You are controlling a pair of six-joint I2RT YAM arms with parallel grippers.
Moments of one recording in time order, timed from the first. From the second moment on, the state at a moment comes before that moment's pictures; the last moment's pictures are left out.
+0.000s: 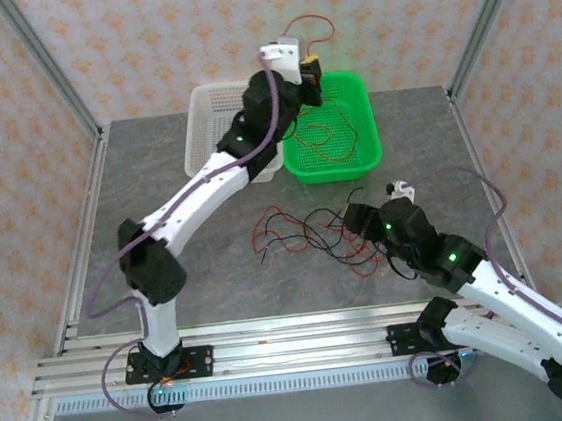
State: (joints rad) left arm -0.66 1.96 1.94 0.08 -0.19 -0.24; right arm 0.72 0.71 0.70 -0.59 0.31 0.86
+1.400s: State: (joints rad) left arm -0.75 2.03 2.05 -0.46 -0.27 -0.38; right arm 0.72 0.87 0.67 -0.62 0.33 0.89
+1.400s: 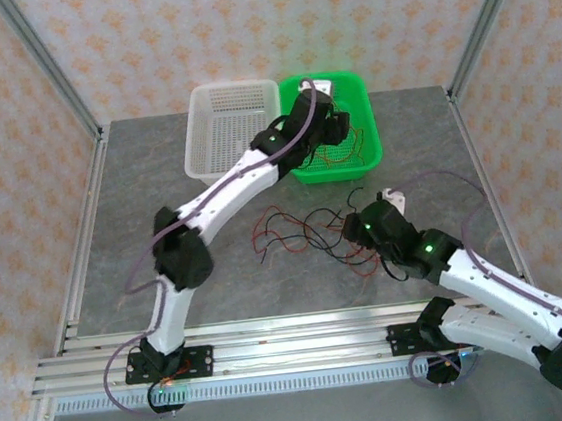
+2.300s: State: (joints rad) left arm -0.79 1.03 0.99 -0.34 -0.43 -0.66; right arm 0.66 1.07 0.63 -0.44 0.26 0.88
